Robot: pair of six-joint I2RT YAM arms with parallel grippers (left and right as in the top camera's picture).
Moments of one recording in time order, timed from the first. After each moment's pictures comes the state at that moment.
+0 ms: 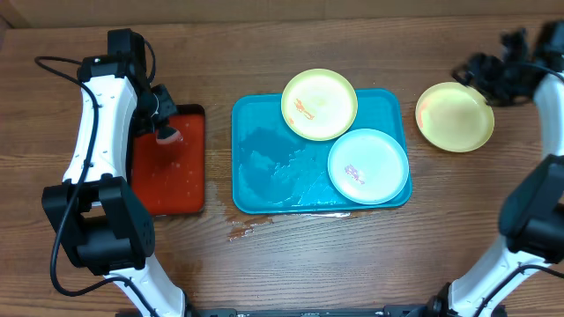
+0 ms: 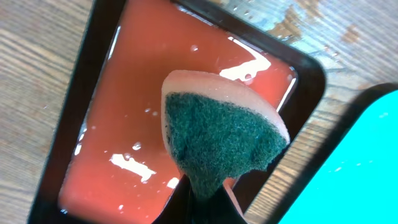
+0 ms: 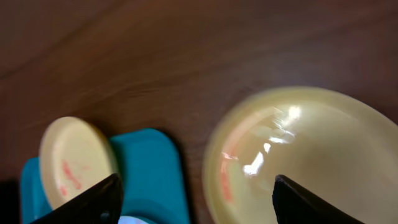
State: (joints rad) left arm 0.12 1.95 1.72 -1.16 -0.03 -0.39; right arm -0.31 2.02 1.75 -0.81 -0.50 0.07
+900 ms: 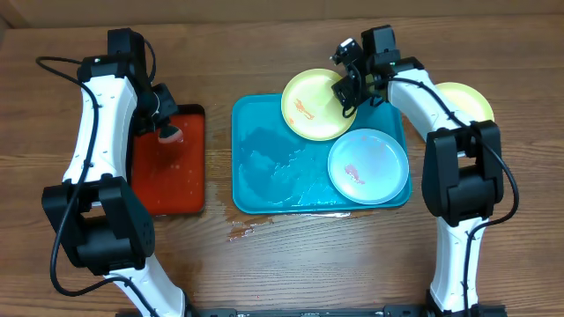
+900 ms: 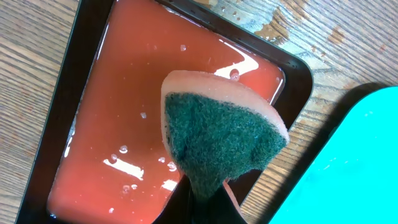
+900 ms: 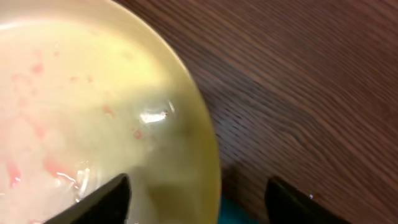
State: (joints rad) left arm 0.12 1.95 1.72 -1.15 -0.01 -0.39; right arm 0.22 2.27 1.76 -0.53 -0.14 -0.40
